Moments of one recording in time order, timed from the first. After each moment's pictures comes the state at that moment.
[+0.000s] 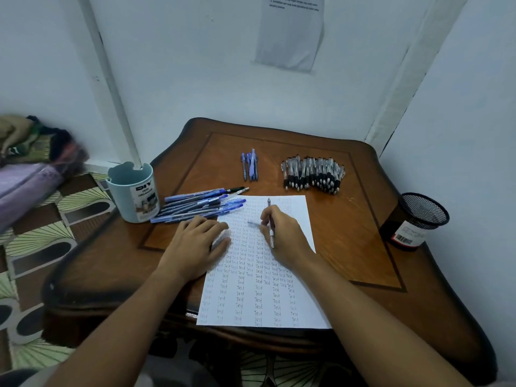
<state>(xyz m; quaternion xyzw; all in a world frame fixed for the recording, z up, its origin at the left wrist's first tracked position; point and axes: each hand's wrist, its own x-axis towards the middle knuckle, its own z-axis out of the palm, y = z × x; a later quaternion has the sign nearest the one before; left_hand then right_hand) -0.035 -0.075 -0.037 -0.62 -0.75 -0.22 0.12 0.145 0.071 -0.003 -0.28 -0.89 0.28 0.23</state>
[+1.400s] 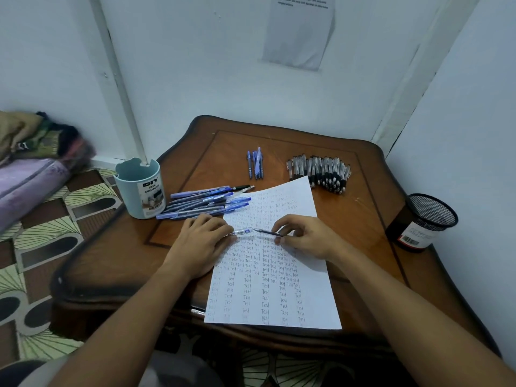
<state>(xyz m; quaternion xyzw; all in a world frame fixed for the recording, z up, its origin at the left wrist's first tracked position) -0.036 -0.078 -0.038 -0.63 -0.73 -0.23 0.14 0.181 0.097 0.031 -0.26 -0.86 0.43 0.05</state>
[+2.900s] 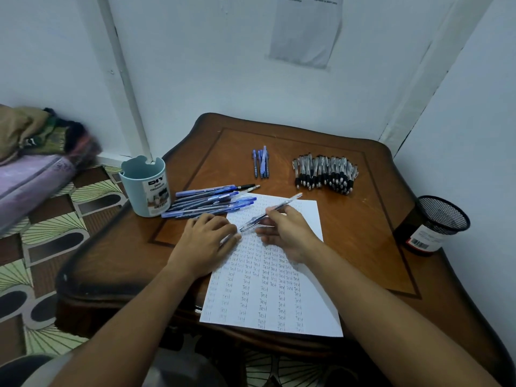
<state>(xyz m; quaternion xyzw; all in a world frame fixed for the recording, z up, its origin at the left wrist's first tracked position) -0.034 -0.078 -0.038 -0.61 -0.75 -0.22 0.13 0.119 0.057 0.029 -0.42 -0.53 0.72 0.19</state>
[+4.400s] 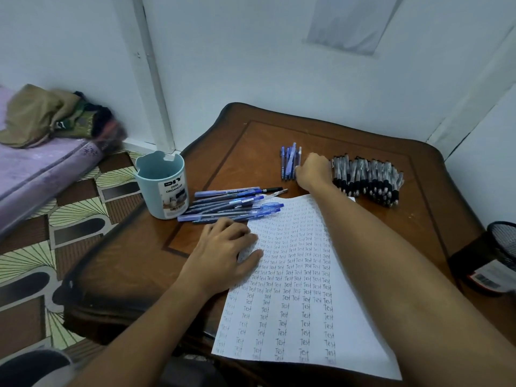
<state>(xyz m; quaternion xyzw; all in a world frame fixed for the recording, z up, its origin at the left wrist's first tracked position) -0.035 -0.077 -0.039 -0.59 -0.75 -0.27 0.11 -0.002 0.192 0.030 -0.49 -0.83 0.21 0.16</state>
